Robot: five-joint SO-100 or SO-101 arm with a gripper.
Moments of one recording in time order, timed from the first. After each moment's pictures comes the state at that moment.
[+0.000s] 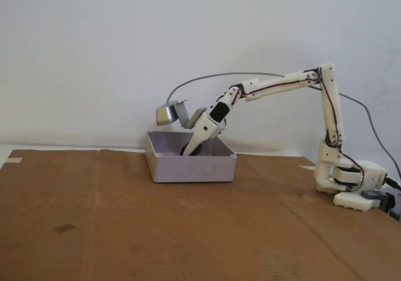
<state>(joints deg) 25.8 67.9 89.6 35.1 9.5</state>
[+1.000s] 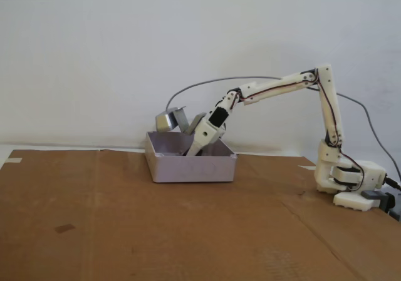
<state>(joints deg) 25.8 65.7 89.6 35.1 9.5</state>
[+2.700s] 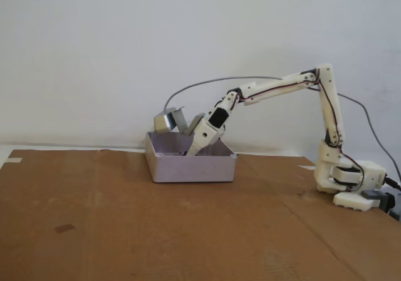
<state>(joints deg) 23.7 65.7 89.6 35.1 9.5</state>
